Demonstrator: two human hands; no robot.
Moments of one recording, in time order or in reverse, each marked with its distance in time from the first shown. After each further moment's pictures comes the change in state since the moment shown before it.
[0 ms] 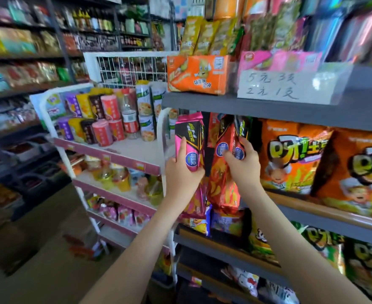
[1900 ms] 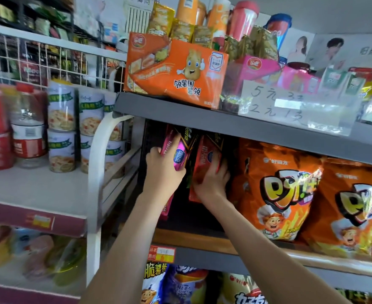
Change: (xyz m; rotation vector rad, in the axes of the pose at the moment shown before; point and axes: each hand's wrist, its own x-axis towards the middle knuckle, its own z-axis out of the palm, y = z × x) left_hand 0.156 -0.026 0.103 -0.054 -0.063 0.424; right_hand 0.124 0.058 0.051 -0.790 0.086 -0.045
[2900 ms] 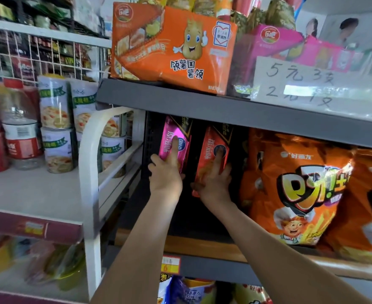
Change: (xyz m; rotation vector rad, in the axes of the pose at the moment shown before) left_hand 0.016 -0.024 0.042 0.245 -0.301 -0.289; right_hand 0.016 0.019 0.031 0.142 -0.031 0.001
